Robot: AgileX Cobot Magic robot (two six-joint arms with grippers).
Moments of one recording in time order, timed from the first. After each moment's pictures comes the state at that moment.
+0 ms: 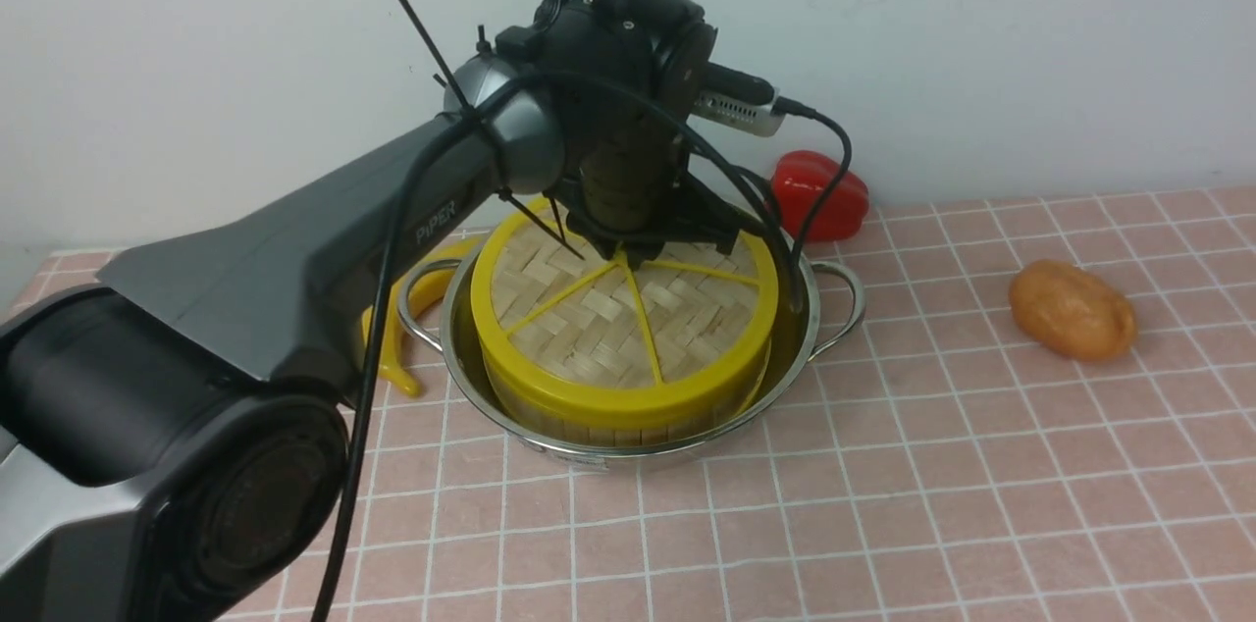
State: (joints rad) right arm 0.32 0.75 -1.17 0.08 1.24 0.20; left arm -0.56 2.27 -2.10 0.30 1.20 -0.27
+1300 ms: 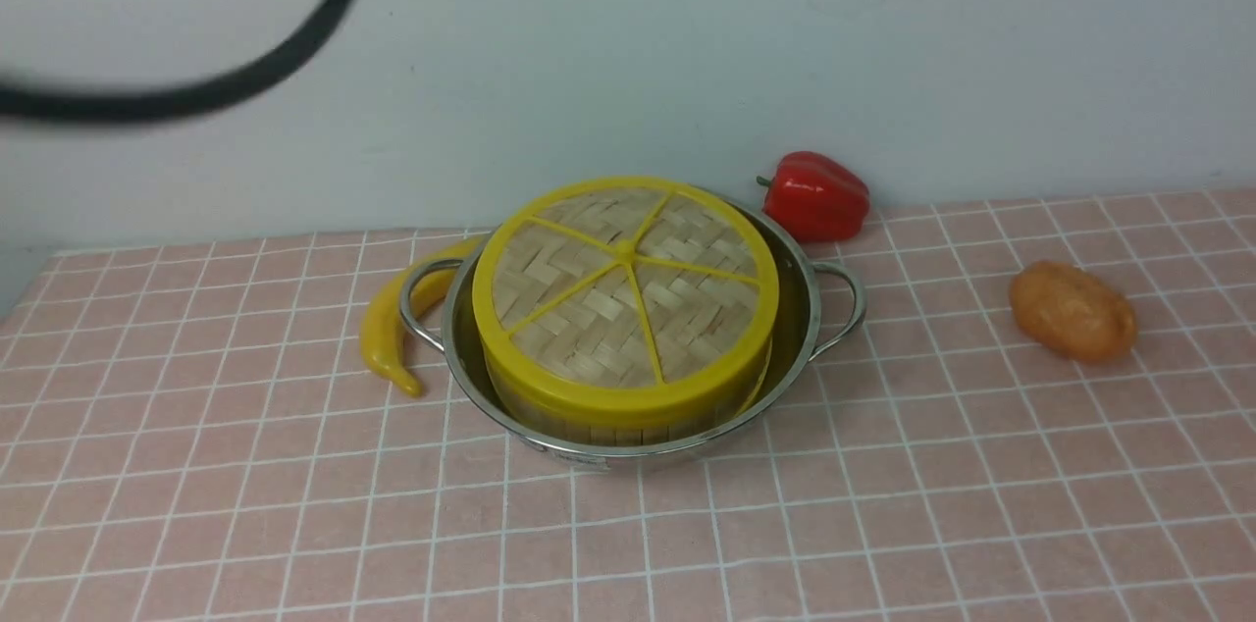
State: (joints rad) right arm 0.32 0.39 -0.85 -0.18 1.03 0.18; left arm -0.56 1.34 -1.85 0.37 1.23 -0.06
